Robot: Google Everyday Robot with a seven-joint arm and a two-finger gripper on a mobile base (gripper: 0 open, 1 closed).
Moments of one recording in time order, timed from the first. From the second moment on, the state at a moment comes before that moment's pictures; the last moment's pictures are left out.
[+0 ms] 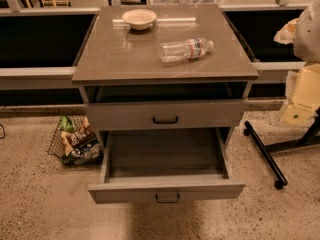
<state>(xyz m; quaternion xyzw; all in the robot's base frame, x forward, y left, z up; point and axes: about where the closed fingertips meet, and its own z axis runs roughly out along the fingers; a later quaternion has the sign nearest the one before) 0.438 -0.216 0.980 -0.60 0.78 -0.04 0.17</state>
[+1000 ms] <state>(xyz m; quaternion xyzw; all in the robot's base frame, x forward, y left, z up) 0.439 -0.172 0.851 -0.65 0.74 0.07 0.19</state>
